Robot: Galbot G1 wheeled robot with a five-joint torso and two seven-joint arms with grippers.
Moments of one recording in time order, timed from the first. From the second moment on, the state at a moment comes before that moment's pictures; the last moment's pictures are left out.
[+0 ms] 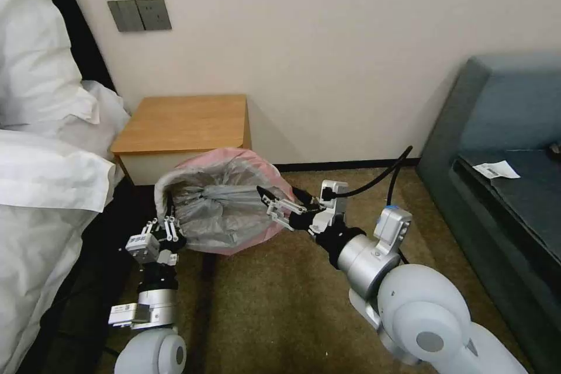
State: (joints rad) left arm 1.59 -1.61 -0.64 -2.06 -0.25 -0.34 0.06; right arm -1.07 1.06 -0.04 2.43 1.09 -0.42 0.54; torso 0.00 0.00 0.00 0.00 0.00
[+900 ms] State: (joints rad) left arm 1.61 -1.61 -0.63 -2.12 -0.29 -0.32 0.05; right arm -1.09 1.04 -0.06 2.39 0.86 -0.36 0.48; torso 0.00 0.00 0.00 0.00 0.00
